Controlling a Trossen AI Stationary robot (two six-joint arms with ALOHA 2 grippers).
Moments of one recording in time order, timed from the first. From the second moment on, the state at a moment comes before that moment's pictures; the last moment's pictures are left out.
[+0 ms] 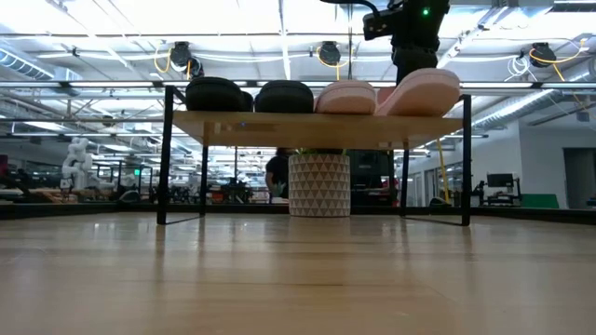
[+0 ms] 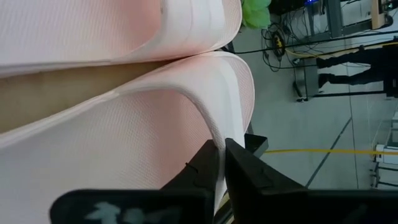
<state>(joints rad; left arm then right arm) -0.24 1.65 2.34 -1.57 -0.73 -0.30 -0.05 1.54 1.40 -1.25 0.79 0.11</state>
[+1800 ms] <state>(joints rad) -0.24 1.65 2.34 -1.57 -0.71 -0.30 -0.08 1.45 1.40 -1.24 0.46 0.14</state>
